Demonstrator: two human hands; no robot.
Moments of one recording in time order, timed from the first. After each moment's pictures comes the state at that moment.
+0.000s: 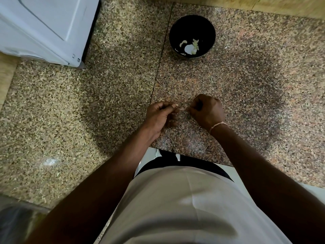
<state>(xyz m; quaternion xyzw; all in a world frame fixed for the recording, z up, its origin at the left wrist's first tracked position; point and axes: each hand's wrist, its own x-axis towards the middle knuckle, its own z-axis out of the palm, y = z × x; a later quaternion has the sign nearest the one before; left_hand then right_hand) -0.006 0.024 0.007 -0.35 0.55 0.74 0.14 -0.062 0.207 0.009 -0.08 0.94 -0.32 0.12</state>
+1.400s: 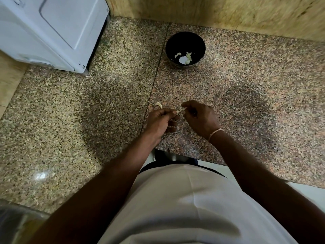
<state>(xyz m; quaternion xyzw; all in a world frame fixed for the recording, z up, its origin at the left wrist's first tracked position) 0.015 0.049 0.020 -0.34 0.57 0.73 0.12 -0.032 0.219 0.026 -0.16 0.90 -0.39 0.08</state>
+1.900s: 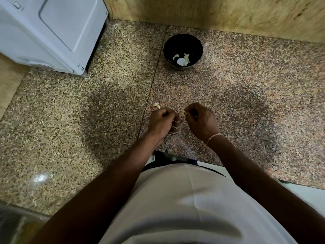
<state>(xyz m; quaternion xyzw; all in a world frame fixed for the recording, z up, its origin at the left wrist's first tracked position) 0.016 0.059 0.017 -0.29 0.66 0.69 0.09 -0.027 0.226 0.019 -0.13 0.90 -0.40 0.06</state>
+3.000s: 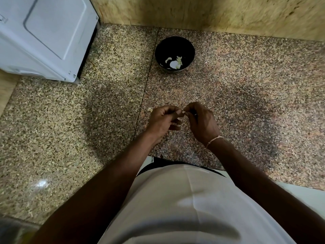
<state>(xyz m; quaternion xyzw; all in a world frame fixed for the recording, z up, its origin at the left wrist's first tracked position) -0.013 0.072 0.025 -0.22 0.61 0.75 0.13 -0.039 0.244 0.028 -0.16 0.89 -0.43 0.02</state>
